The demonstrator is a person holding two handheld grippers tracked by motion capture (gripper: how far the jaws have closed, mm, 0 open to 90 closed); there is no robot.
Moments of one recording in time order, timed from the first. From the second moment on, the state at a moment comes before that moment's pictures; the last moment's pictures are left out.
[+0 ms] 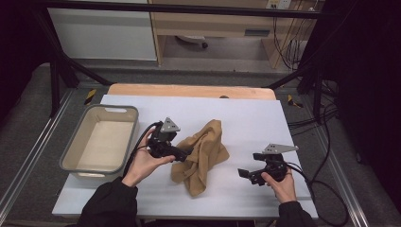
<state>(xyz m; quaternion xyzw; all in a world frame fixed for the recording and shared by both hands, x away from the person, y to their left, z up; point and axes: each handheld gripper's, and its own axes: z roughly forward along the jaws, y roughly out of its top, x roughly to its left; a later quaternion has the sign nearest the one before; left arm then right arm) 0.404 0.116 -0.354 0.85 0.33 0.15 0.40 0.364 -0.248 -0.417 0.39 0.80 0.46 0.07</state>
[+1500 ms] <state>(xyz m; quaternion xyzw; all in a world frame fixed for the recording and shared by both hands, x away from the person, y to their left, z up) 0.385 0.187 -0.363 0.83 0.37 0.17 0.39 0.364 -0.247 -0.417 0.39 0.79 0.46 0.07</state>
